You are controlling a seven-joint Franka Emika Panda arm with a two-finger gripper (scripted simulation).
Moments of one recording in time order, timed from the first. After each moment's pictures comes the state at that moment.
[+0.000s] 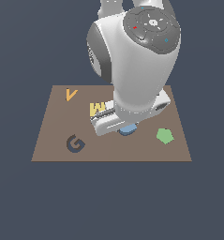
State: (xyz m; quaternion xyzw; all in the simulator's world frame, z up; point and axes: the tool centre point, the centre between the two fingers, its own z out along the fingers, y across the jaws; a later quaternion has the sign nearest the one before) arm 0.040 0.048 0.040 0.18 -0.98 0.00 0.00
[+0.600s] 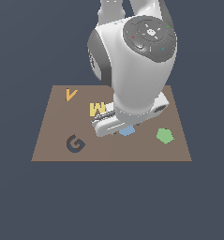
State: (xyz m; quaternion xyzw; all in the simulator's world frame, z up) arm 0.041 0.048 0.031 0.19 -0.98 0.00 0.00
